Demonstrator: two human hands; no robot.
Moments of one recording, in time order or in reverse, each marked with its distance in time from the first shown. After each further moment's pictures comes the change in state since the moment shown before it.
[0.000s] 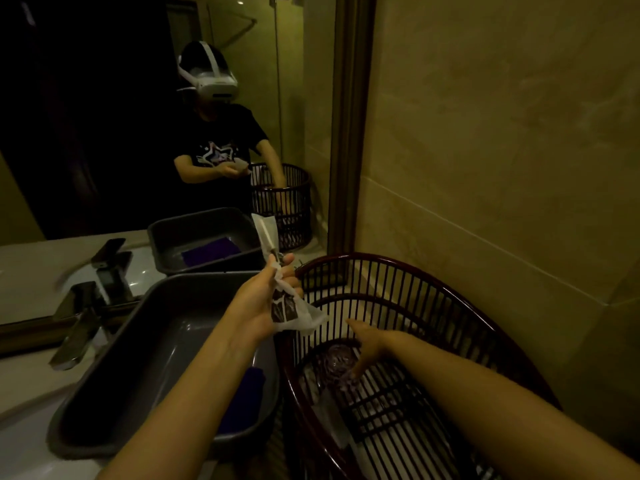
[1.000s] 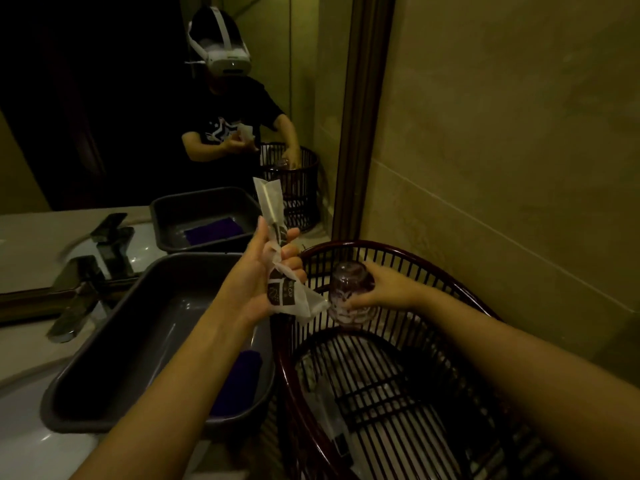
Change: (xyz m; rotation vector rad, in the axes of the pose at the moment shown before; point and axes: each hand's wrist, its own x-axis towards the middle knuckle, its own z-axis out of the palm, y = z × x) left_hand -0.007 0.006 0.002 0.060 -0.207 0.020; right_hand -0.028 -0.002 -0.066 0.390 0.204 -0.285
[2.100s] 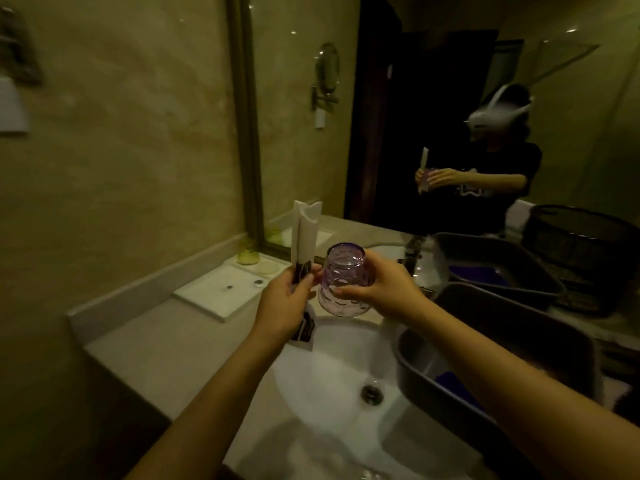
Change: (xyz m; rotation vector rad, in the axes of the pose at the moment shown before) left_hand -0.375 0.137 -0.097 0.982 1.143 0.693; right_hand -0.050 -0.360 0.302 0.120 -0.172 -0.772
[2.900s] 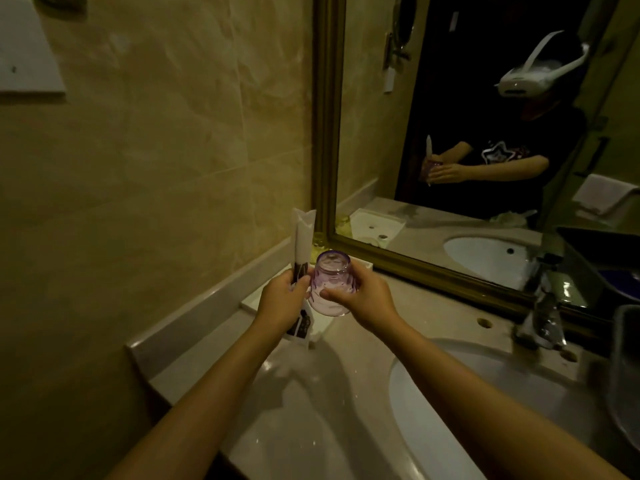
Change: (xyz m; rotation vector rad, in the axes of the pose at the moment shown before) left_hand 0.189 -0.136 -0.208 0.166 0.036 -0.178; right_hand 0.199 0.003 0.273 0.176 0.084 0.046
